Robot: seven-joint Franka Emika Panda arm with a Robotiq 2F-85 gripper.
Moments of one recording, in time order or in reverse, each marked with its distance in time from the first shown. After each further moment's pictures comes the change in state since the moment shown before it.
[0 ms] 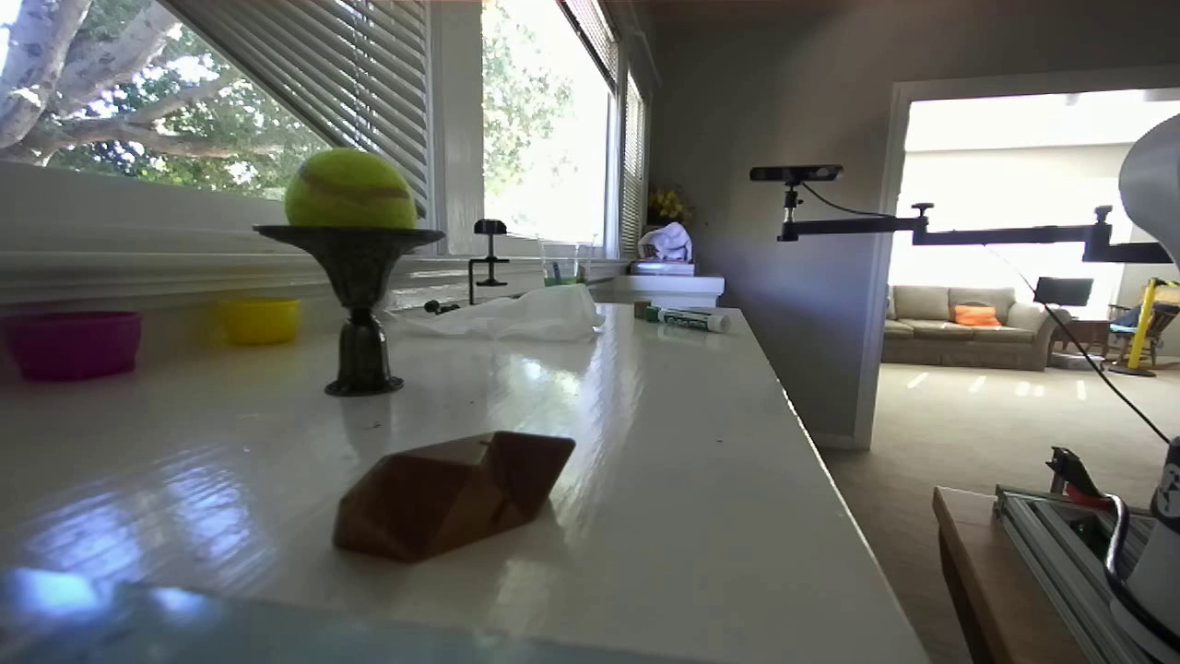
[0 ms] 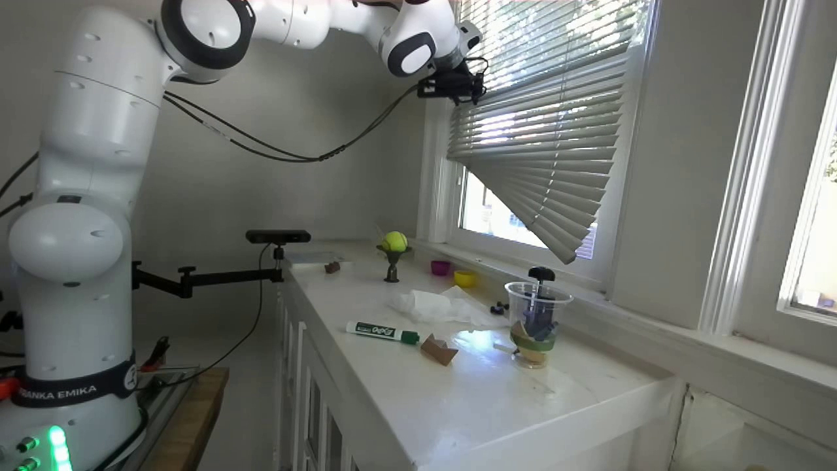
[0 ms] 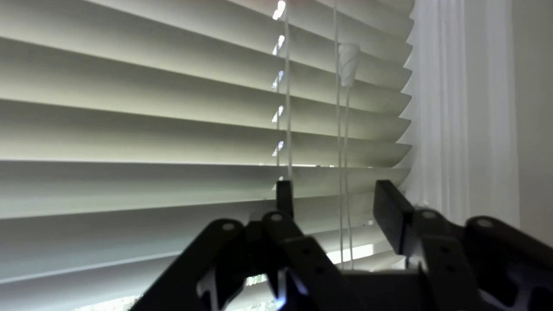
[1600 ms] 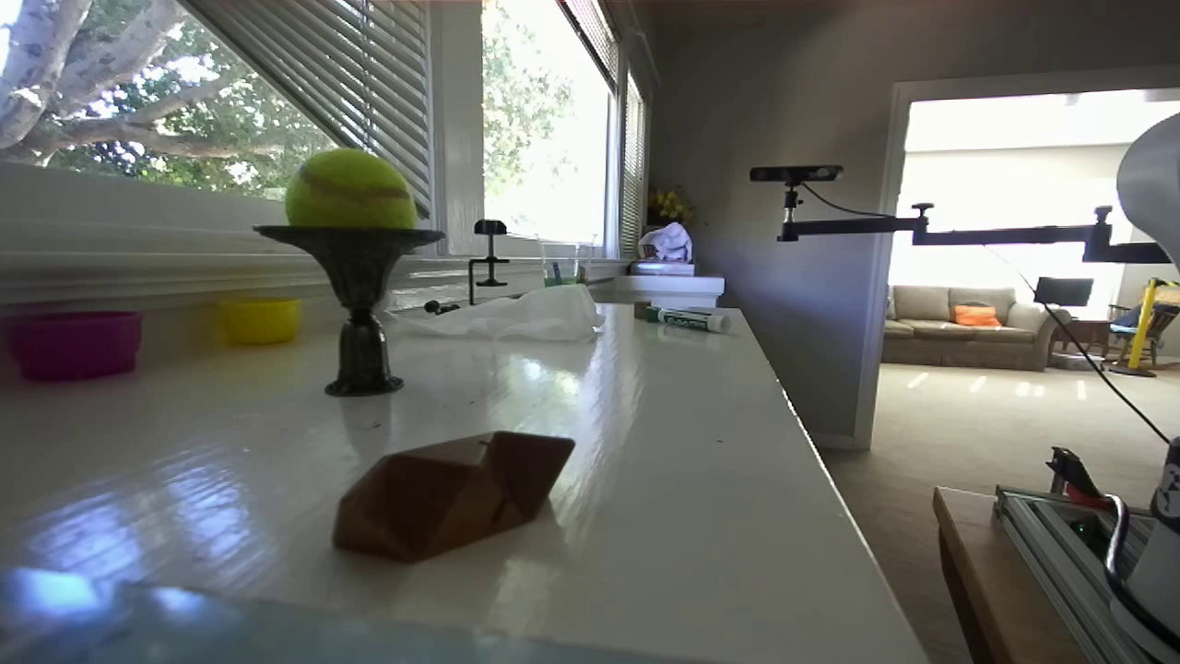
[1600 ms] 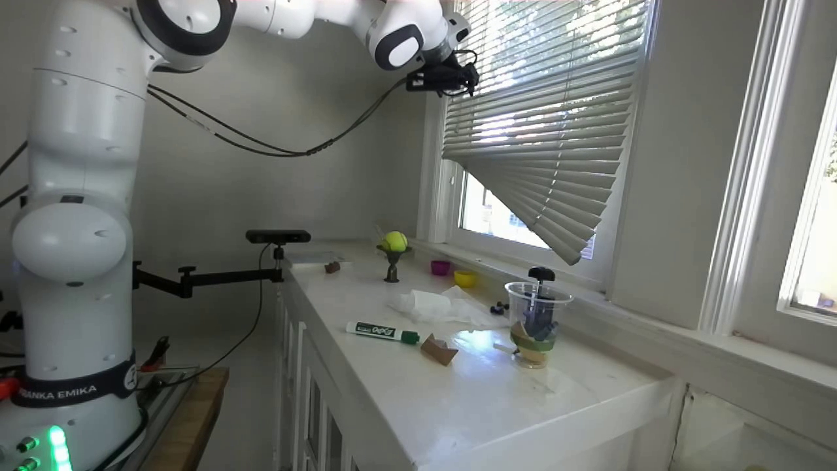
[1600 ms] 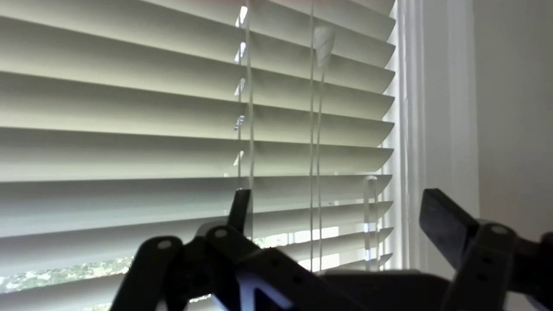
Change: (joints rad) arm 0.027 -0.089 -0.001 -0.096 0.000 0.028 0.013
